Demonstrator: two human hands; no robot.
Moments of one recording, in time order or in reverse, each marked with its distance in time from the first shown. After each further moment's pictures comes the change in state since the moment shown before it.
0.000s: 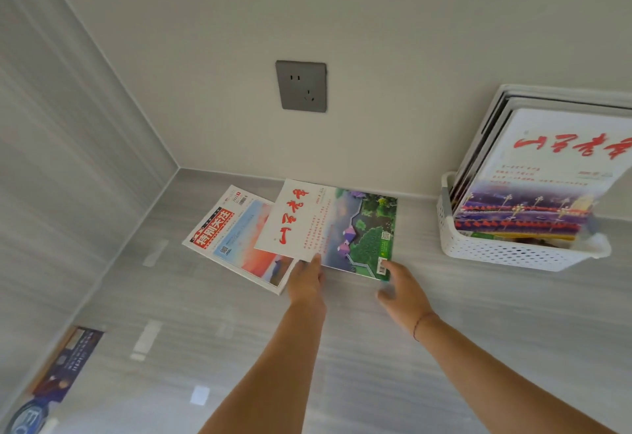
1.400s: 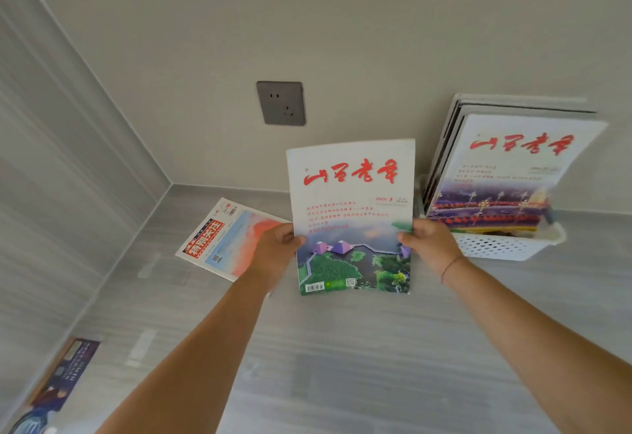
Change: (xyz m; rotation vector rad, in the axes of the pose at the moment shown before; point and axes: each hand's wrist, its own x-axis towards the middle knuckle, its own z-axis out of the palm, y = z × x) left_hand -0.042 0.085 -0.007 0.666 -0.359 0.453; right_hand 0.014 -0.015 -0.108 0.351 0.153 -0.028
